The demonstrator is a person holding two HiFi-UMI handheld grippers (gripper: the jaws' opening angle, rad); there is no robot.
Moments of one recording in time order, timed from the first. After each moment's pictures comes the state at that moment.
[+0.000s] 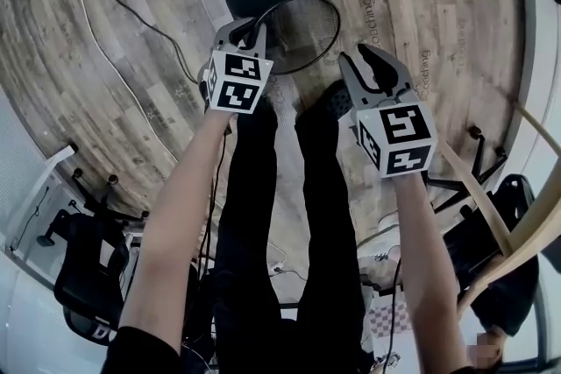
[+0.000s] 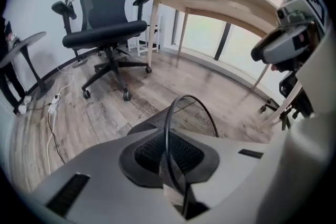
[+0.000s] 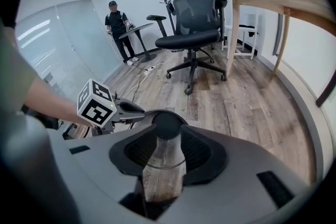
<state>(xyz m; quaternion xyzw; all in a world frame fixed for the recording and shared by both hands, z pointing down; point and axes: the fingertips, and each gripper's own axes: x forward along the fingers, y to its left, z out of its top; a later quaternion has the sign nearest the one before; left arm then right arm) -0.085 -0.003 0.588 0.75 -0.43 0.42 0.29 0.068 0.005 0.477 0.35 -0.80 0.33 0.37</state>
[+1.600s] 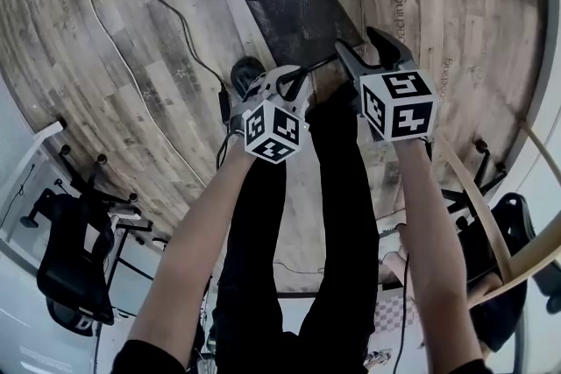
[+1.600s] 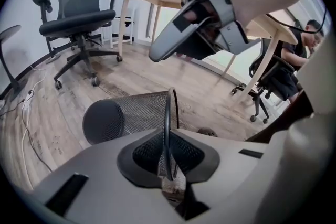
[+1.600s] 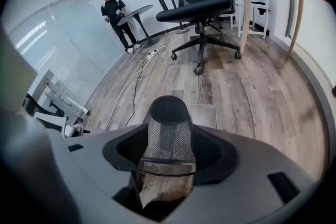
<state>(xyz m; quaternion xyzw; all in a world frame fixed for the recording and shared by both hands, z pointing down) -0.030 0.140 0.626 0.80 -0.31 0.42 0.29 0.018 0.025 0.583 0.29 -0.78 0.38 0.40</state>
